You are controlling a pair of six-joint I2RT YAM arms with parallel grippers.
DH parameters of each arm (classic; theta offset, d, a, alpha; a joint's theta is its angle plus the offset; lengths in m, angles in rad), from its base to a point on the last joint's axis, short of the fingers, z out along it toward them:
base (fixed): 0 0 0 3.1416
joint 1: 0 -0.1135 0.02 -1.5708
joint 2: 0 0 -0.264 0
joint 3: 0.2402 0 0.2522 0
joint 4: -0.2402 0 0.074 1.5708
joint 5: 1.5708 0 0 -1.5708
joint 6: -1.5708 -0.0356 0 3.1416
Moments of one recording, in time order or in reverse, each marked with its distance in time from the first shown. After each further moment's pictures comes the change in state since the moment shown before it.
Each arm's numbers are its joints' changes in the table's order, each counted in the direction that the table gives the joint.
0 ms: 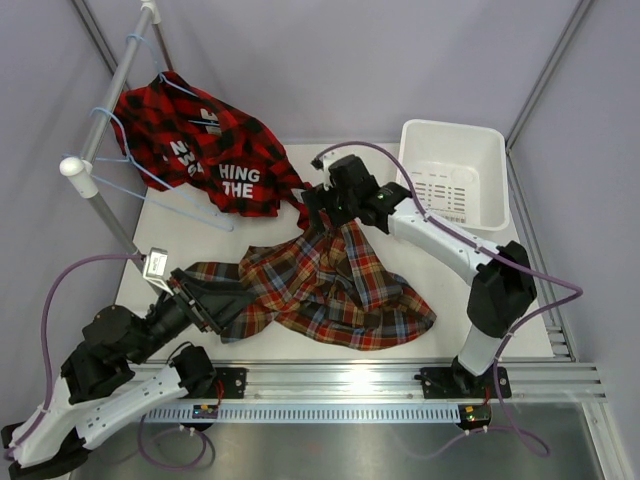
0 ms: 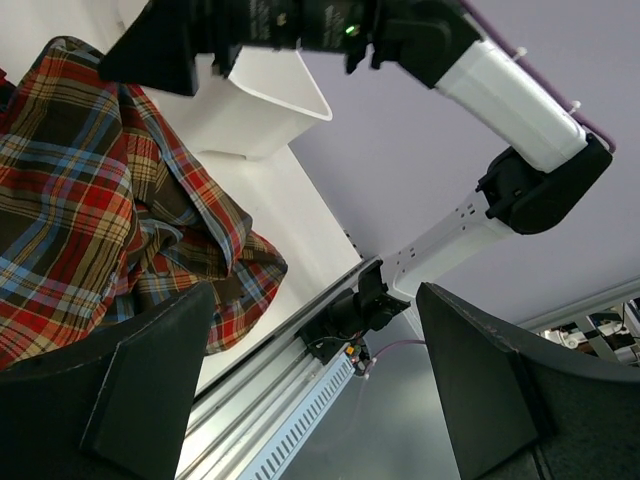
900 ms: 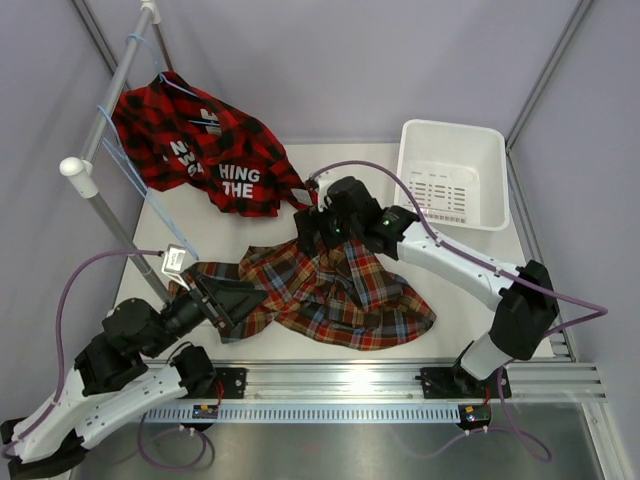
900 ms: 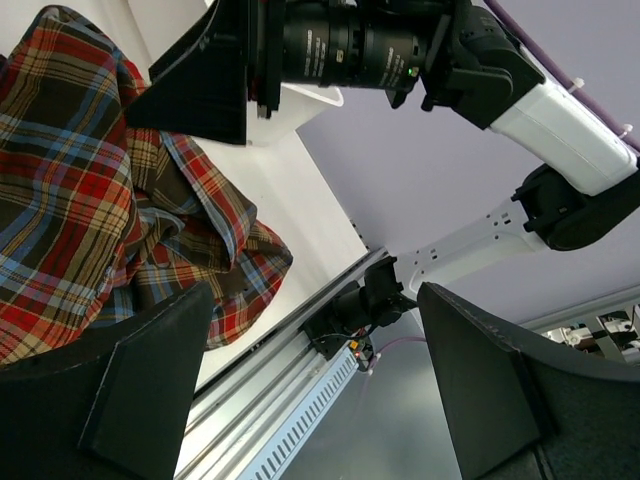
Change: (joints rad) left arm 0.000 -0.045 -0.053 0.056 0.008 0.022; right arm -0.085 0.148 -0.200 0.090 -0.063 -0.116
